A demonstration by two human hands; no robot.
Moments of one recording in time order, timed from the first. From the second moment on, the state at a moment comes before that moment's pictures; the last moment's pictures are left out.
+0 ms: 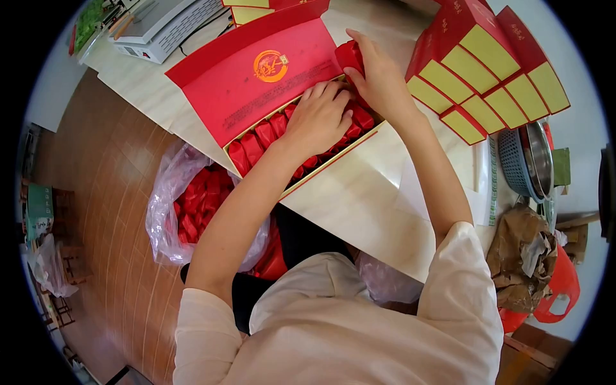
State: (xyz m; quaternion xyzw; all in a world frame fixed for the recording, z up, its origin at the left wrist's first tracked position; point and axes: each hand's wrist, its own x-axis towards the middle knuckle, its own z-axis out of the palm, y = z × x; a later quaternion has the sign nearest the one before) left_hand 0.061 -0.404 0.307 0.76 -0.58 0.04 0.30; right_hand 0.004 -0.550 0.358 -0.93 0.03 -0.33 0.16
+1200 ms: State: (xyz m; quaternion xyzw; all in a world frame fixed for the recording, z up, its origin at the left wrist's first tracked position) left_hand 0.064 -0.401 0.301 0.79 -0.51 0.08 0.34; right_hand 0.038 -0.562 0.405 -0.96 0.09 0.19 0.16
